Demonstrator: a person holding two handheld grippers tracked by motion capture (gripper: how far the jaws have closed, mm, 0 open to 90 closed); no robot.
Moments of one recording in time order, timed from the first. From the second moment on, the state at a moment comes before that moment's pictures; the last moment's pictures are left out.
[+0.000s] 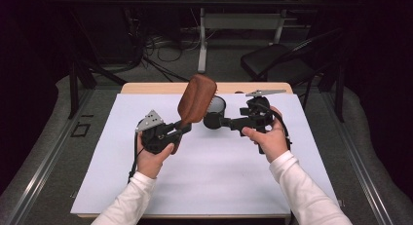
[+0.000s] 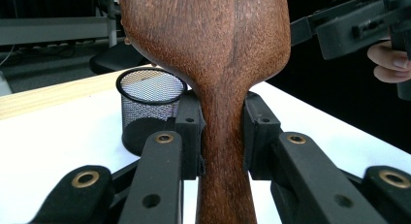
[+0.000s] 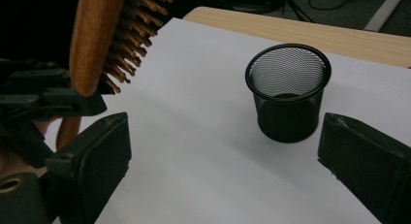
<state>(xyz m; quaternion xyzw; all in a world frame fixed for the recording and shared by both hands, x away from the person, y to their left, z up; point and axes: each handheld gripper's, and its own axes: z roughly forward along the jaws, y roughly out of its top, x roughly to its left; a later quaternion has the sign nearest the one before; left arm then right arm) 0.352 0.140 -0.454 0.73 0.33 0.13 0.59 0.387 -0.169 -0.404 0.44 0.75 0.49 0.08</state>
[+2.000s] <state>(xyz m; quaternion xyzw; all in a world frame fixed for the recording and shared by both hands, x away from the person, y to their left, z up) 0.344 0.111 -0.472 0.75 0.29 0.10 0.58 0.414 -0.151 -0.393 0.45 0.71 0.54 0.00</state>
